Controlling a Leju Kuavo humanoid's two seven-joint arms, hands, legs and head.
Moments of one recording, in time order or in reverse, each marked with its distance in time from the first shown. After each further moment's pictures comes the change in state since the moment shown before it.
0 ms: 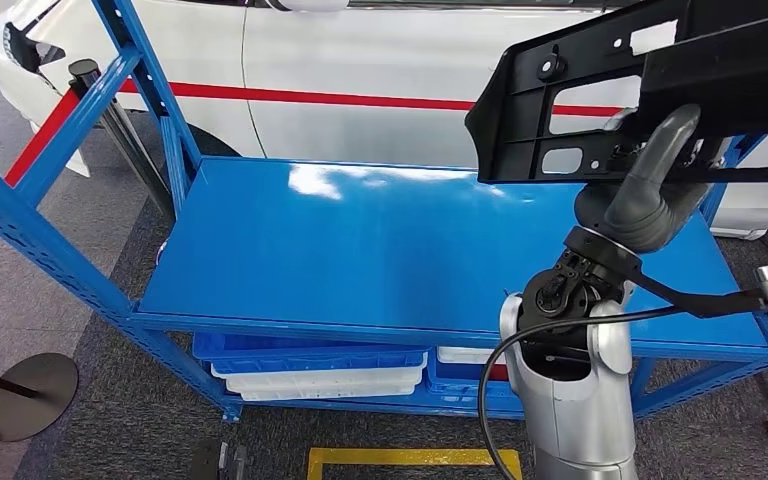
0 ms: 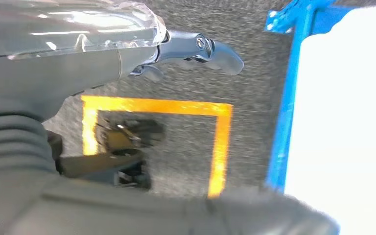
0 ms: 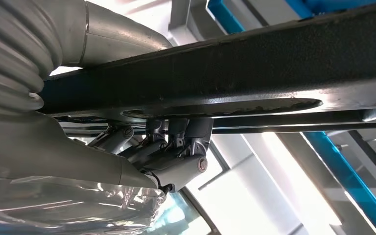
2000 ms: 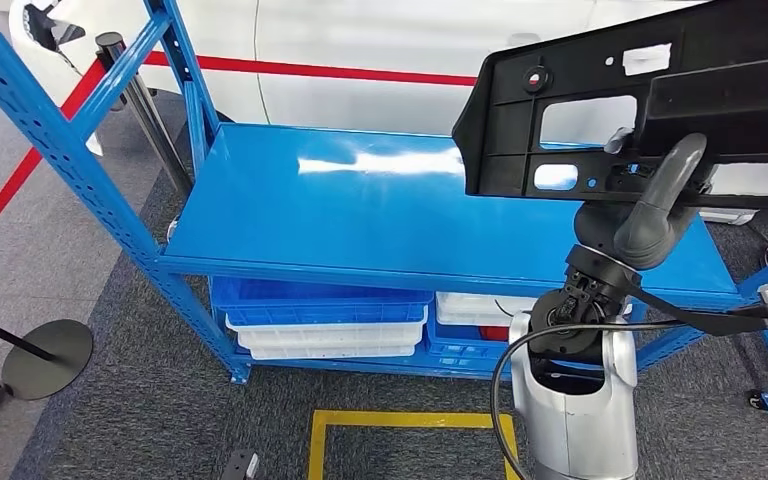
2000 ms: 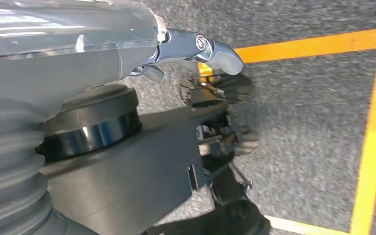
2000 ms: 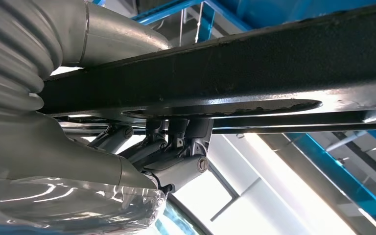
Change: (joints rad) left arm 0.003 -0.009 -0.003 0.001 -0.129 -0.199 0.447; right arm 0.068 0.027 -0.076 -0.006 -0.149 0.194 -0.014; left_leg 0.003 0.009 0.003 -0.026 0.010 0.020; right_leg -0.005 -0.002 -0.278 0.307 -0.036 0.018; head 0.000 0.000
